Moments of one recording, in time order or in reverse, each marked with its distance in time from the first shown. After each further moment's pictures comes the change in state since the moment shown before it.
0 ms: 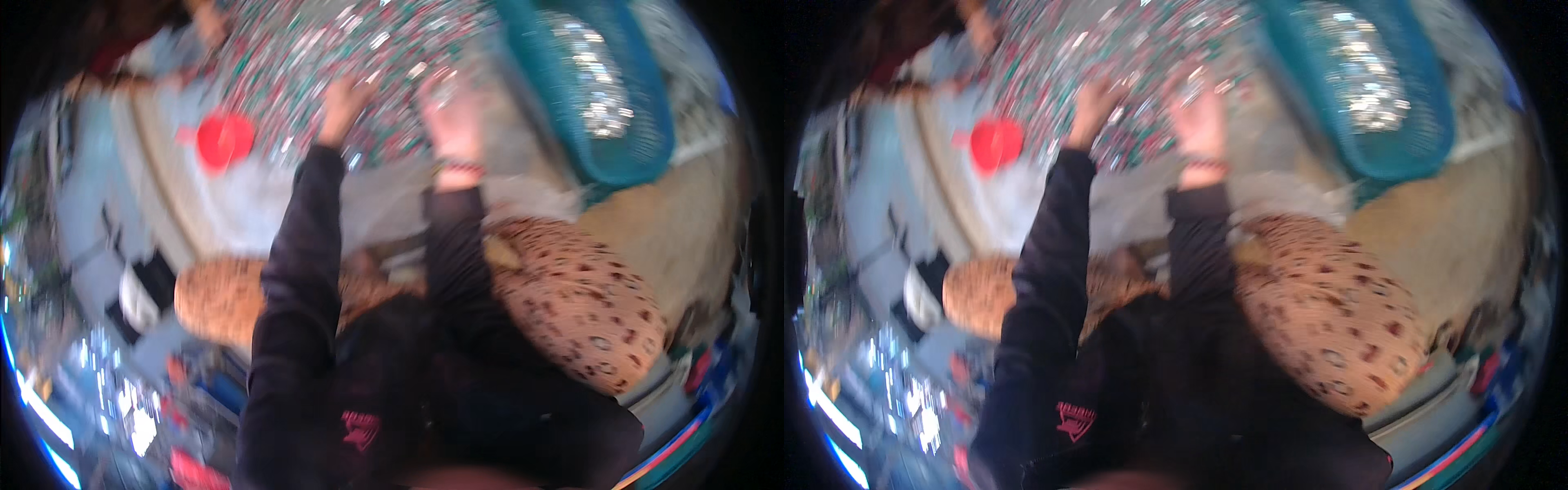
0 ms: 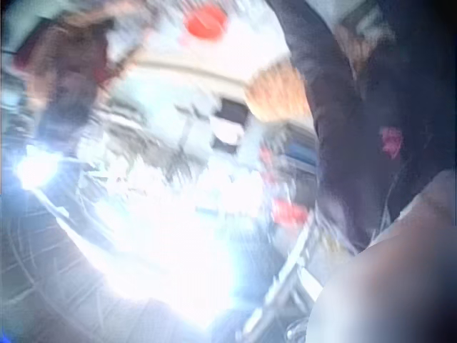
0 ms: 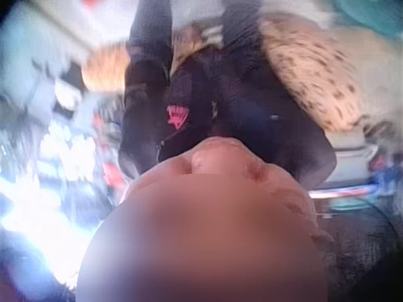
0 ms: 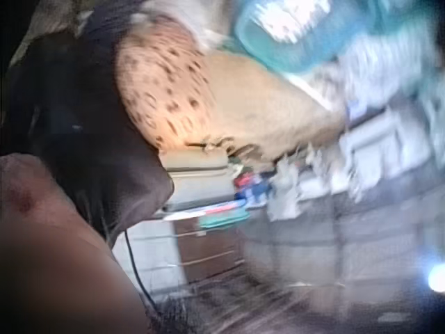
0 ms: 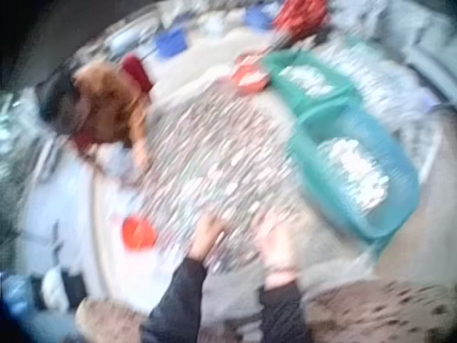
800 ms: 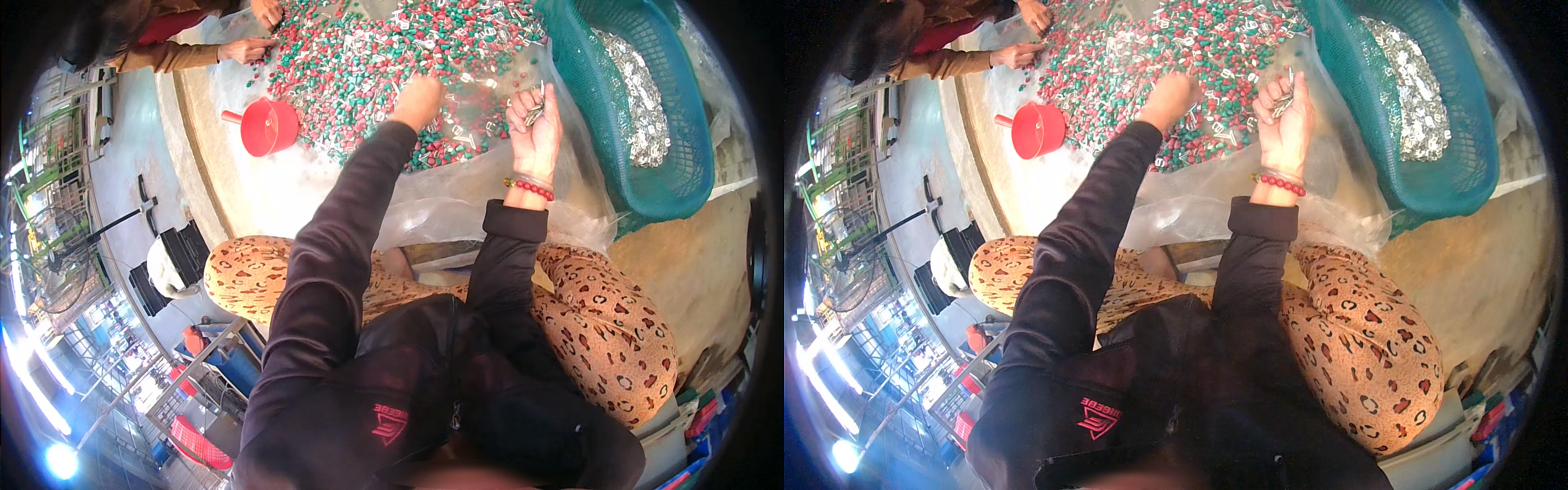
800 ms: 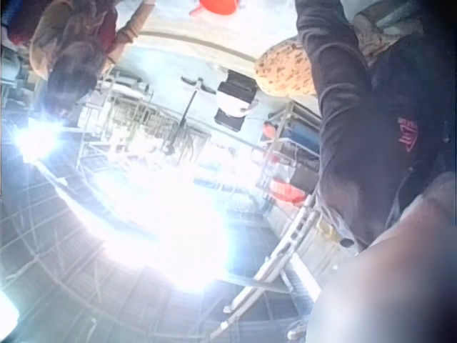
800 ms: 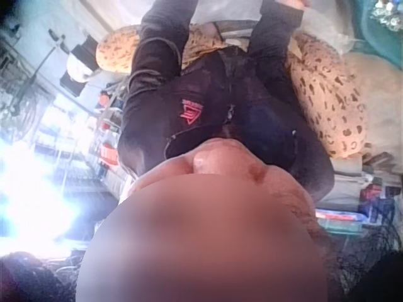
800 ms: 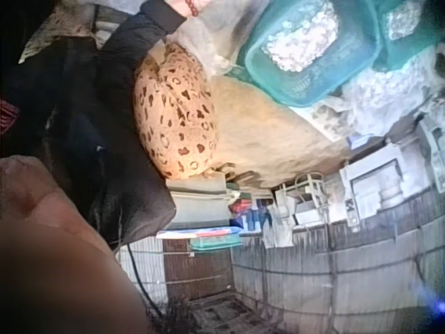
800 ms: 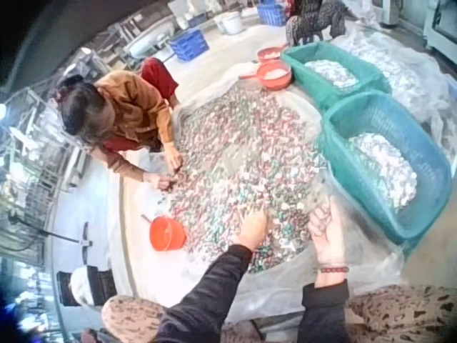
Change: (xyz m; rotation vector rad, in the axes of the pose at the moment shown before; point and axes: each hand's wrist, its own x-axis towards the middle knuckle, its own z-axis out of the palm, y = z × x) left_hand 0.021 0.041 0.023 0.465 -0.267 0.166; right_hand -0.006 -0.051 0.034 -0.383 -0.089 -0.089
